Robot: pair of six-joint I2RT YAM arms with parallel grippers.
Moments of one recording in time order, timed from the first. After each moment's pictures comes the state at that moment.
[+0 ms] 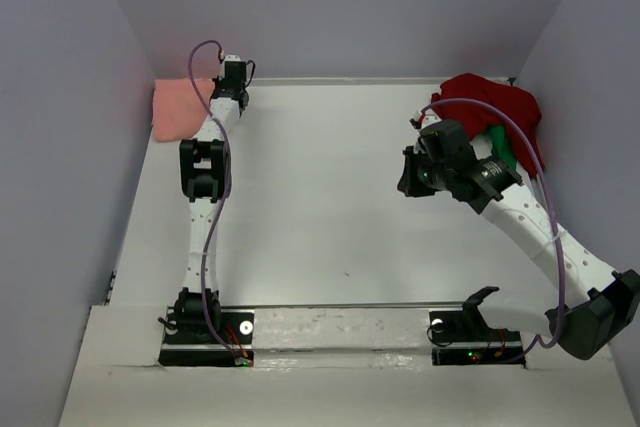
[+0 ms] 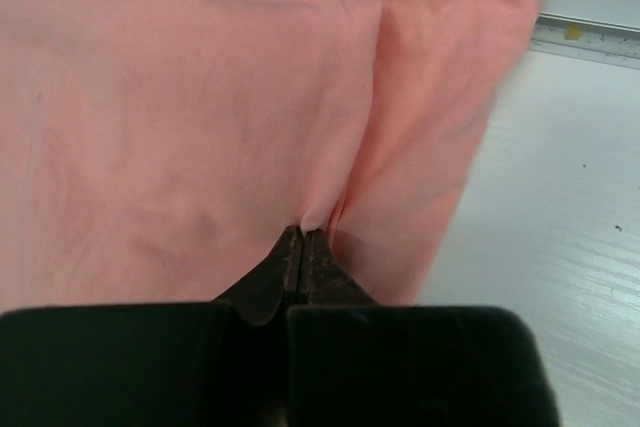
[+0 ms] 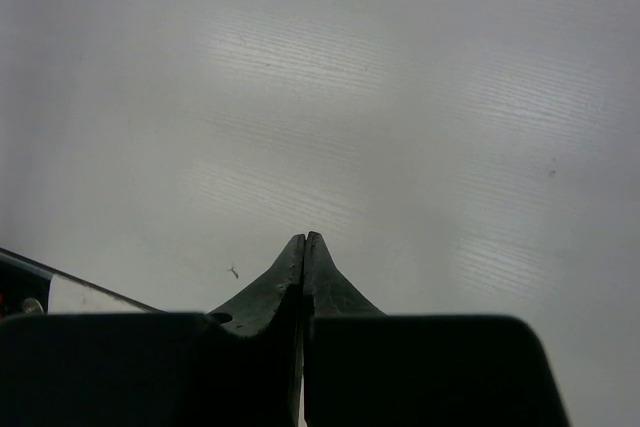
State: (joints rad) left arm -0.07 2.71 2.43 -0.41 -0.50 -0.01; right arm 0.55 1.19 1.20 -0.81 0.03 0.40
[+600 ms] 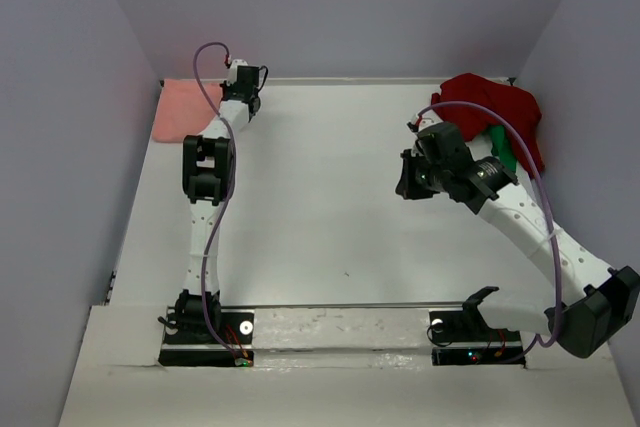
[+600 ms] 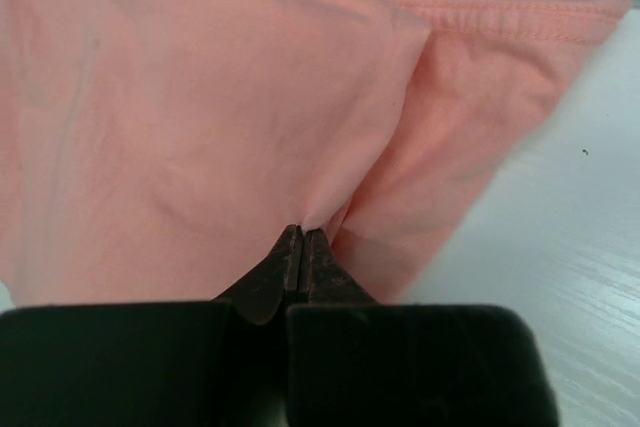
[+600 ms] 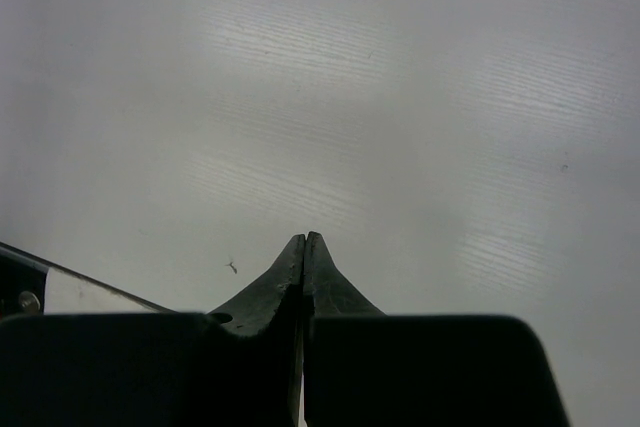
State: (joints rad) left arm -0.14 2.57 2.19 -0.34 -0.64 -0.09; right arm 0.55 1.19 1.18 -0.80 -0.01 0.40
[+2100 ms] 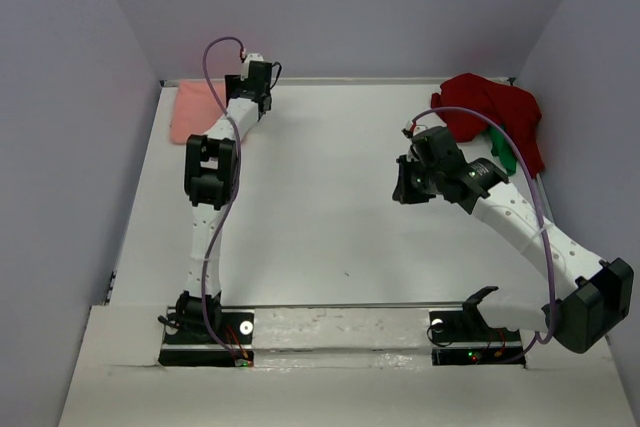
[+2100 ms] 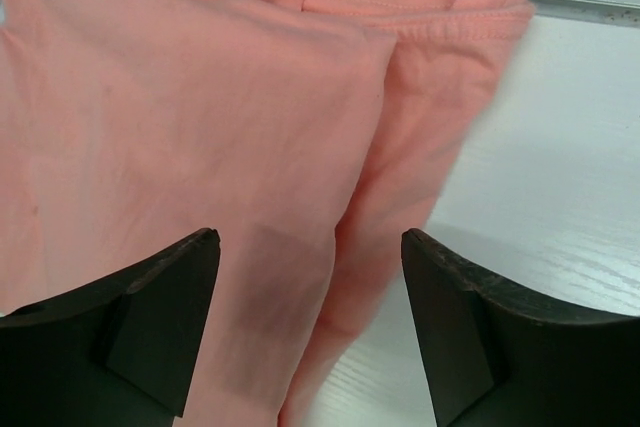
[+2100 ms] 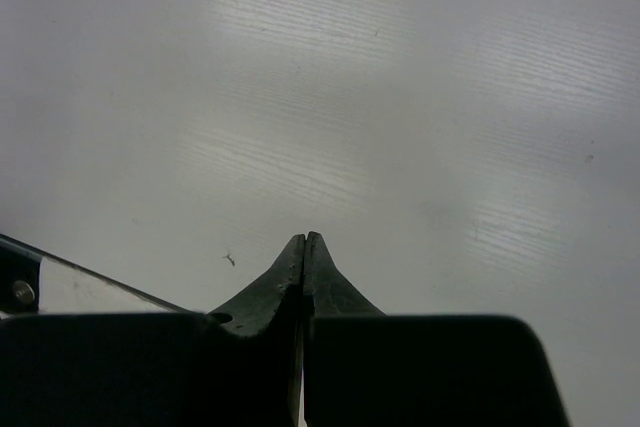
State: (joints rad) left arm -0.21 2.47 2.13 -0.32 -0.56 -0.10; right arm 0.55 1.23 1.13 -0.77 -0.05 0.41
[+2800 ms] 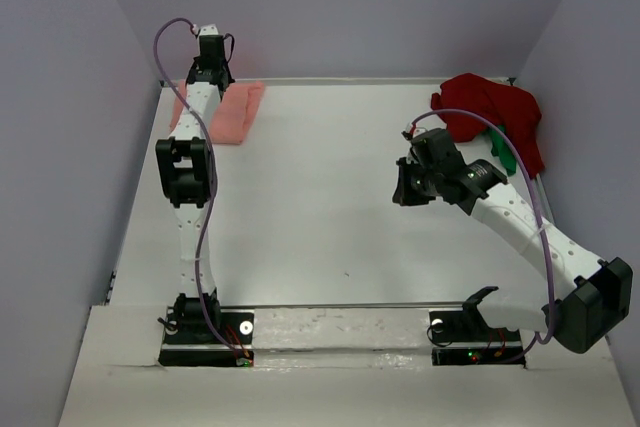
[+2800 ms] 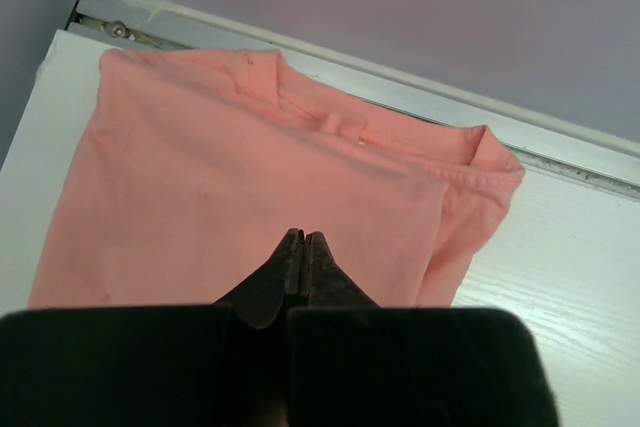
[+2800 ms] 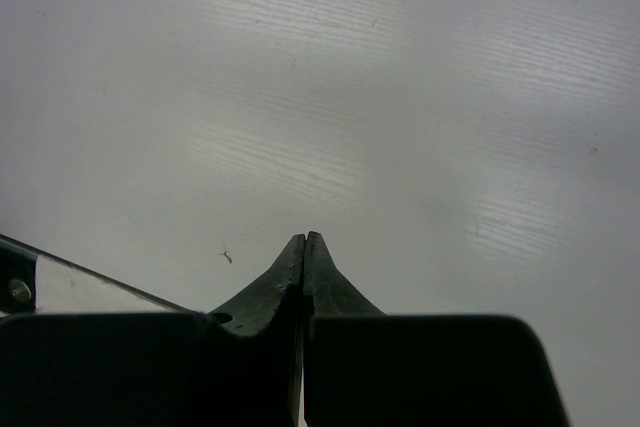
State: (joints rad) left arm -0.04 2.42 2.29 -0.41 -0.28 -0.19; right arm 0.55 1.23 1.11 -0.77 -0.05 0.42
